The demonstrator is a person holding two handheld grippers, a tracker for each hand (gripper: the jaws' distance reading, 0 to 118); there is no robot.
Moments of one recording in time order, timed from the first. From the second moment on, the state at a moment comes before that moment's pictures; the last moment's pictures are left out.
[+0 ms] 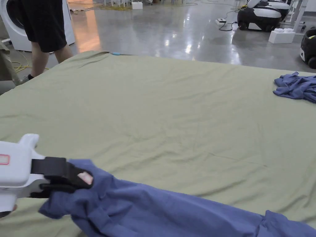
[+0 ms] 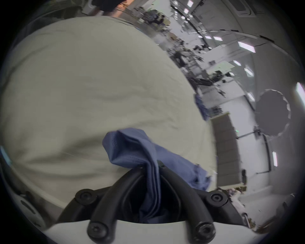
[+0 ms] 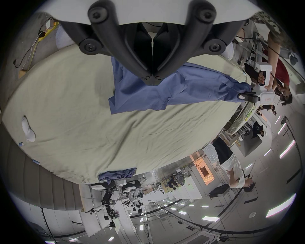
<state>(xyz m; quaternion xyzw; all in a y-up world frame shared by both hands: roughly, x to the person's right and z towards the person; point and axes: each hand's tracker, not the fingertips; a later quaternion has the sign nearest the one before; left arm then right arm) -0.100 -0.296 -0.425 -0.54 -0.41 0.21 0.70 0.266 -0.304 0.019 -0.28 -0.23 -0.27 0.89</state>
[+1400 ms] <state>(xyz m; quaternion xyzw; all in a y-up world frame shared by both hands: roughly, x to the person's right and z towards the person) 0.123 -0.402 -0.333 -0.64 -0.52 0.10 0.56 0.267 -0.328 0.046 -0.28 -0.22 -0.33 0.87</state>
